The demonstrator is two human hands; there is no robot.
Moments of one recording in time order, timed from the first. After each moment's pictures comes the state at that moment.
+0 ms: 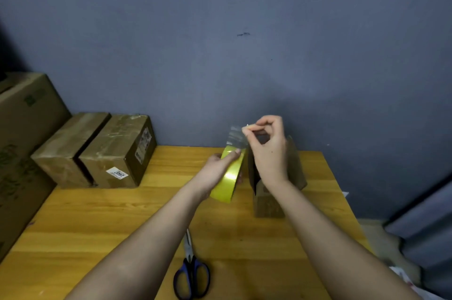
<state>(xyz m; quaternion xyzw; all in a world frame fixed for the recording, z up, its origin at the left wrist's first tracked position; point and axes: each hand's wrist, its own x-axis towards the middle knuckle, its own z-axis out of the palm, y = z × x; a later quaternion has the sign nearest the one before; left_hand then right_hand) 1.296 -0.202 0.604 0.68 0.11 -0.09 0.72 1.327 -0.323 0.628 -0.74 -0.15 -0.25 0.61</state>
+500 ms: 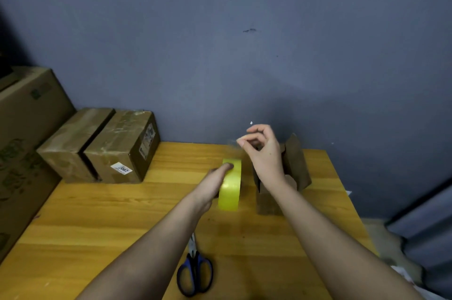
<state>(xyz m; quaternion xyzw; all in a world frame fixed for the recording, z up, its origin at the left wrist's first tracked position) 1.287 -0.192 0.561 0.66 0.20 -0.14 0.71 1.332 -0.316 0.601 -0.74 -0.16 -0.10 0.64</state>
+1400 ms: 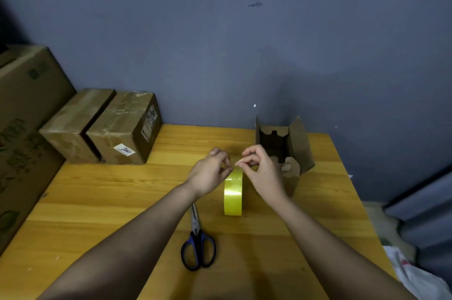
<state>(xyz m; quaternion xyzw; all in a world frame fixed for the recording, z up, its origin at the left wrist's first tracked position) 1.277 -0.167 0.528 0.95 -0.06 0.03 0.29 1.292 -0.335 0.537 -0.86 -0.18 -0.03 0.48</state>
